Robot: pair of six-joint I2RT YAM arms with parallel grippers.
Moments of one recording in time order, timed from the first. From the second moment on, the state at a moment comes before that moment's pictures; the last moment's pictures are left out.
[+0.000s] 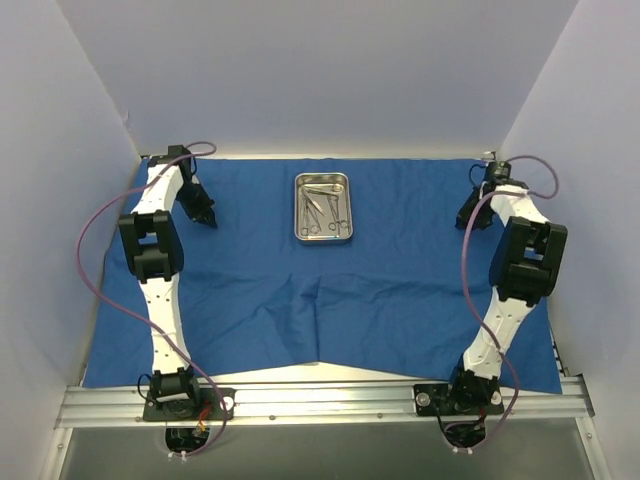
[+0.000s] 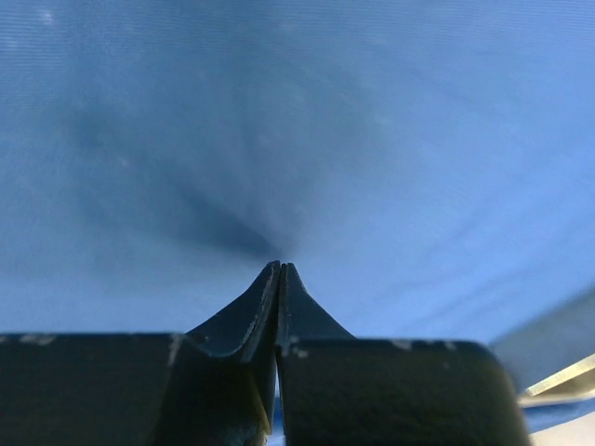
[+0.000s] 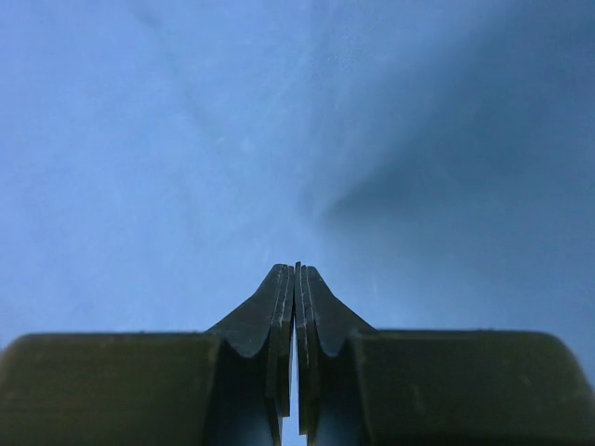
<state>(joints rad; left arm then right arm) 0.07 2.45 2.22 -1.14 0.17 -0.49 -0.25 1.99 1.52 -0.61 -0.06 0.42</state>
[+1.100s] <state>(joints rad) 0.17 2.69 2.48 -1.25 0.49 -0.57 -0.23 2.50 2.16 -0.78 -0.09 0.41</state>
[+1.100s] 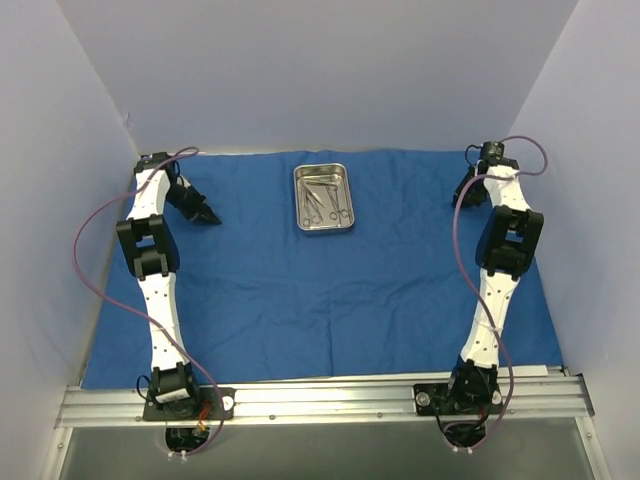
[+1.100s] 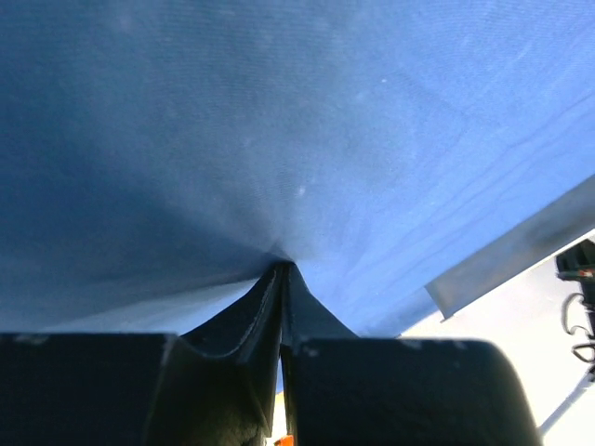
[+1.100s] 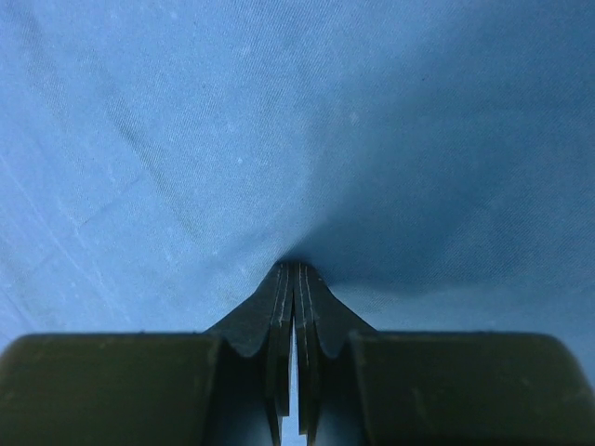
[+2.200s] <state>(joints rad) 0.09 2.03 1.70 -1.00 0.28 -0.51 -0.09 1.90 1.46 -0.75 -0.17 0.36</state>
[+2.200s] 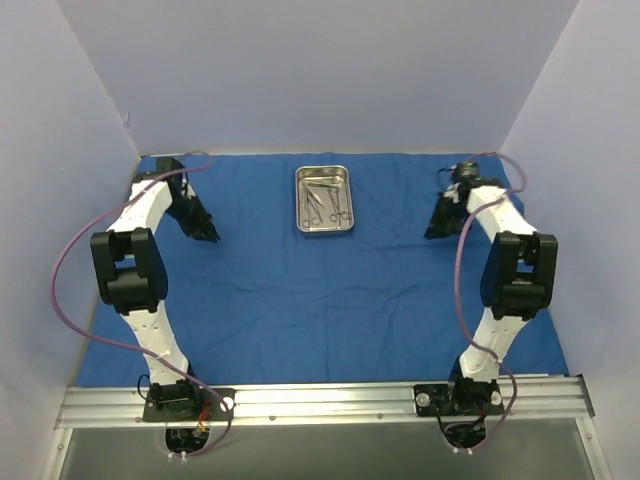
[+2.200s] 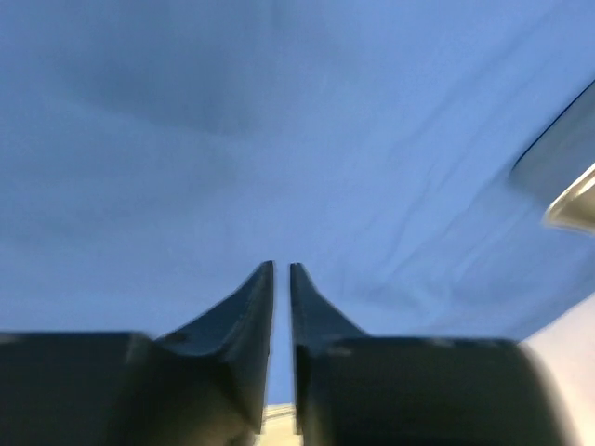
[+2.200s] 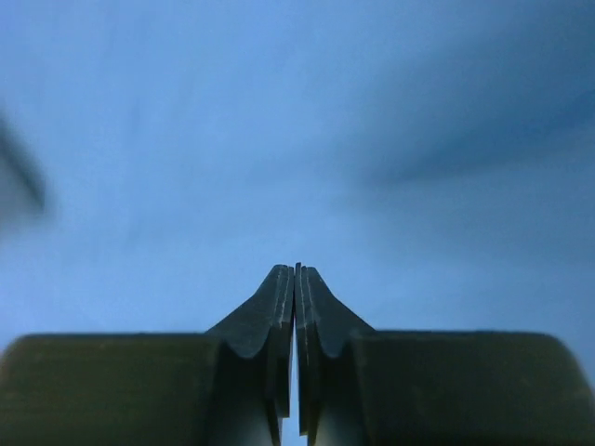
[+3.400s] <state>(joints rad) 0.04 2.00 1.41 -0.92 0.25 -0.51 -0.07 1.90 1.43 -0.61 -0.06 0.39</state>
